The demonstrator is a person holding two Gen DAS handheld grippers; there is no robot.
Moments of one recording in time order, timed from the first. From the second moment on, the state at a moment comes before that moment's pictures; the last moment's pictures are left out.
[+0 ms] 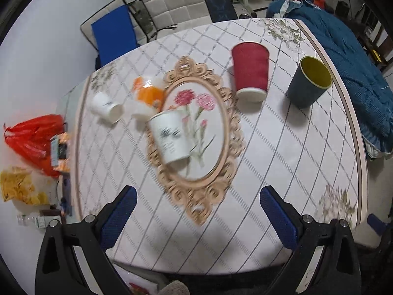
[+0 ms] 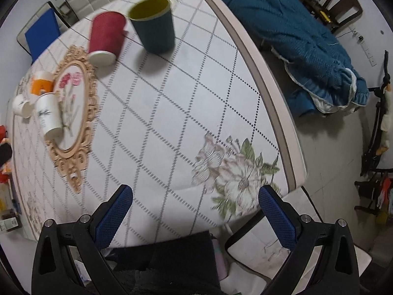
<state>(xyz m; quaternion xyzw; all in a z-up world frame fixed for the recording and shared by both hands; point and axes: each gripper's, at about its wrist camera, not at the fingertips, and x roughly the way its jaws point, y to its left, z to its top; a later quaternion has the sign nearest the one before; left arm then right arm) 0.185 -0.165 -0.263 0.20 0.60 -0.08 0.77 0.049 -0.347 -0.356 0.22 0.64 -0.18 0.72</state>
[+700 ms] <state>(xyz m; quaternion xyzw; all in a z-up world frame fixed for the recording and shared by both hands) 0.248 -0.324 -0.351 0.23 0.56 -0.19 0.77 0.139 -0.438 -0.428 0.17 0.63 -0.19 0.73</state>
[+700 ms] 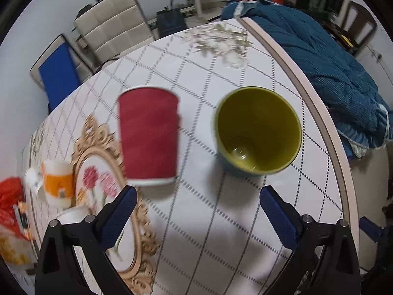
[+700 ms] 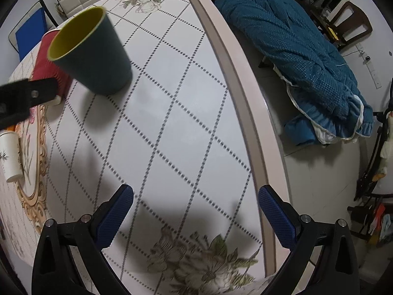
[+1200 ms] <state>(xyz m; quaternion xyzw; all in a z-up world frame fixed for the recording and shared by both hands) 0.259 -0.359 -0.376 0.21 0.51 -0.25 0.79 0.147 -0.464 -0.451 0.16 0.64 -0.21 0.72</state>
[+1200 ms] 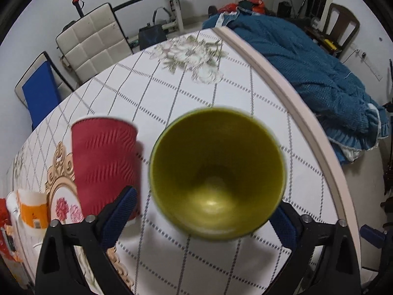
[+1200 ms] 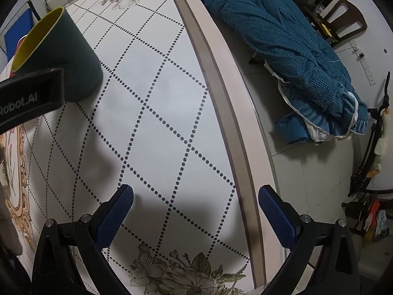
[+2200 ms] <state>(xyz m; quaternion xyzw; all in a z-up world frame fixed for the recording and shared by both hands) 0.237 -0.329 -0.297 0.17 0.43 -0.27 0.85 0.144 -0.455 -0.429 0.14 0.63 -0.22 0.73</state>
